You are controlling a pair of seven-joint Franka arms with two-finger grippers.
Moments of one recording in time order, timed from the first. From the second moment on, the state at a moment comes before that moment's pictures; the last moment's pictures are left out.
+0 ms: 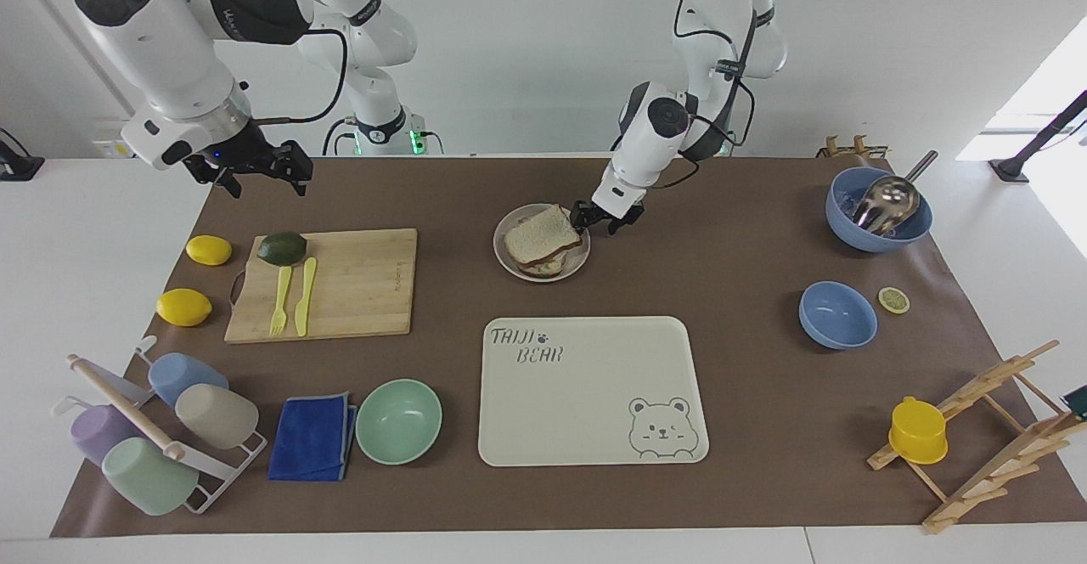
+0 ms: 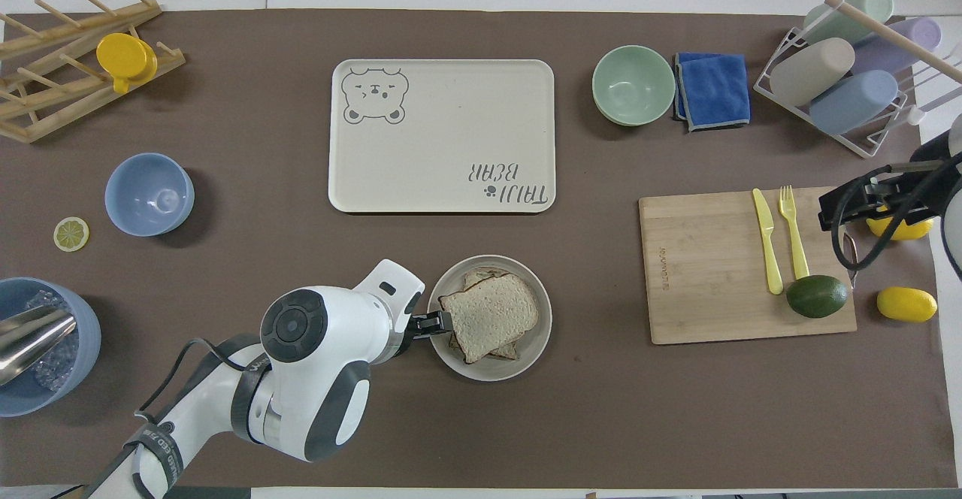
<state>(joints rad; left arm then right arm) -0.62 0.00 -0.09 -2.44 -0.42 2.48 -0.50 0.00 0.02 -0.03 -1.63 -0.04 1.48 -0.05</state>
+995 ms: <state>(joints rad) -0.65 0.00 -0.09 -2.44 -0.45 2.48 -0.51 0.01 0.01 -0.03 -1.62 -0.04 1.49 0.03</state>
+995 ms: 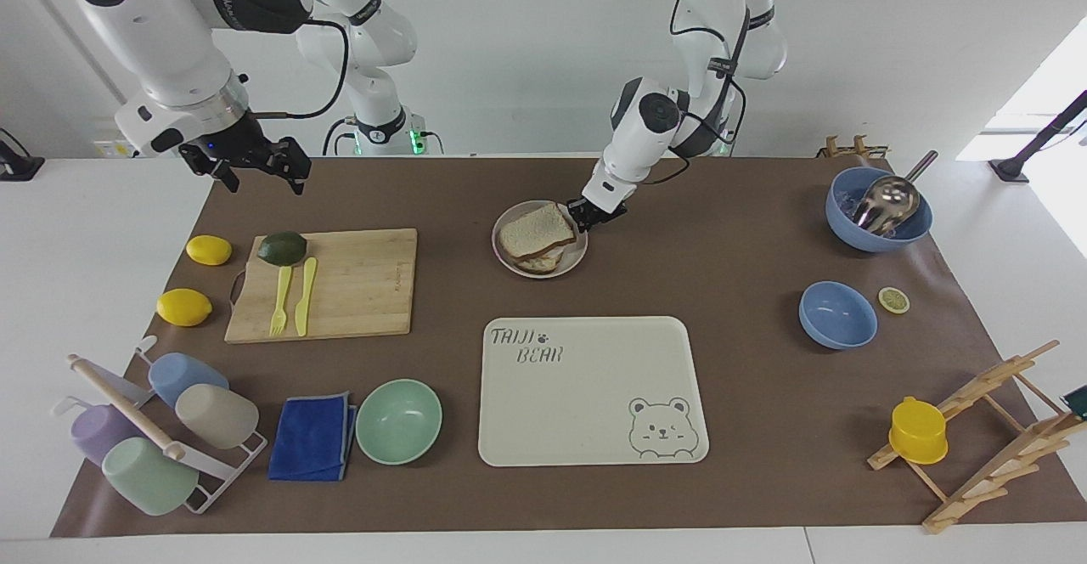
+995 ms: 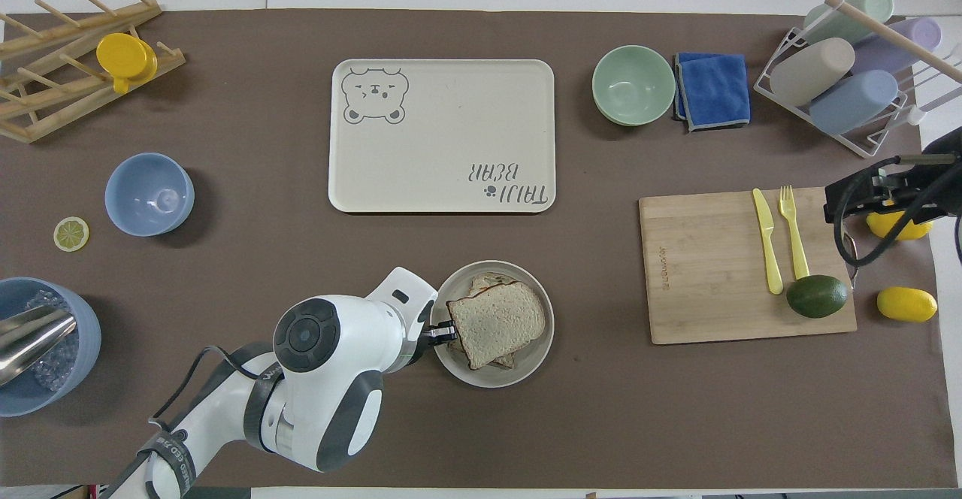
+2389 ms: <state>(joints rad) -0.30 0.35 -0.06 -1.68 -0.38 2.11 -0.45 0.01 0.01 -0.03 -1.62 -0.04 1.49 0.03</state>
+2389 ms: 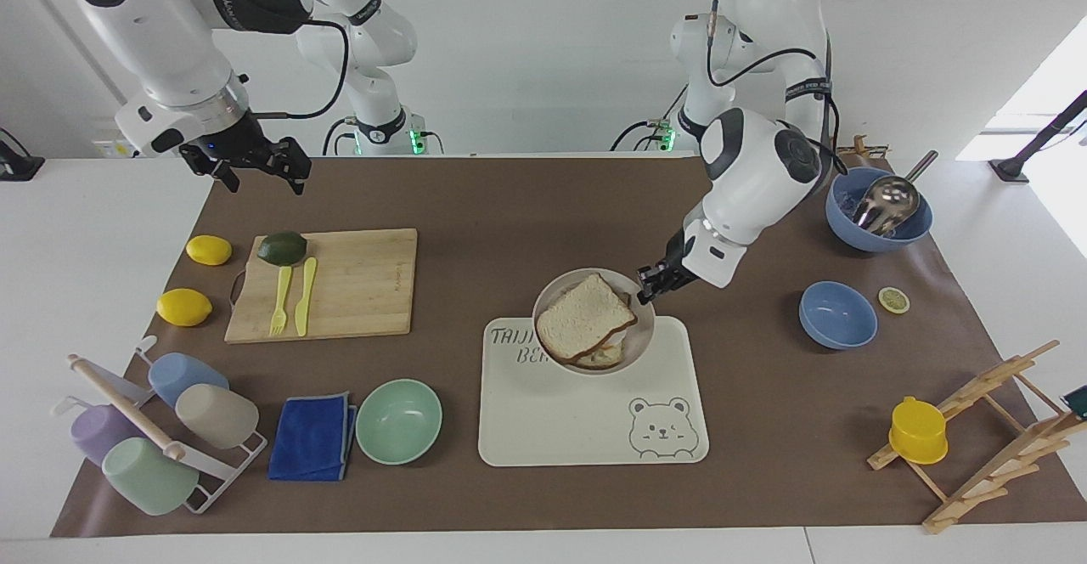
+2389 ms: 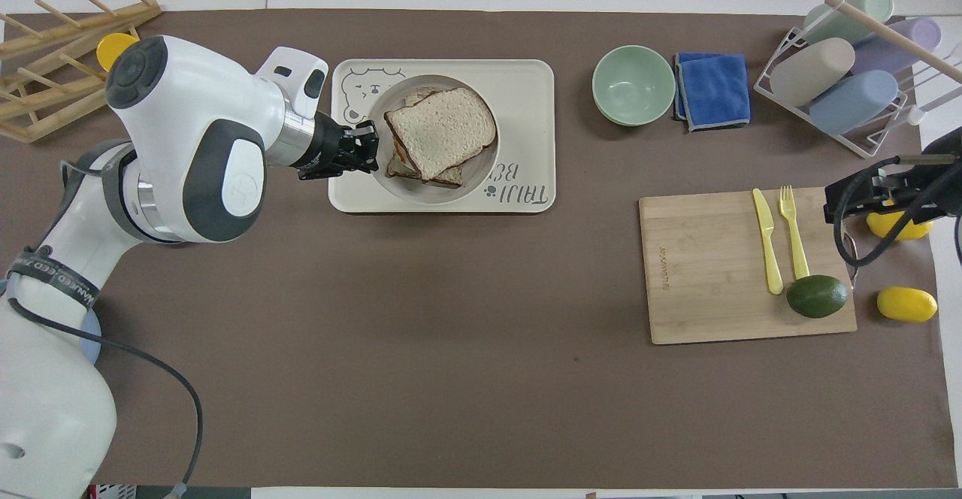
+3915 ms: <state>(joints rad) -0.27 0.60 -0.06 -1.49 -0.32 2.16 -0.30 0.01 0.01 -0.03 -1.62 -0.04 1.49 0.03</state>
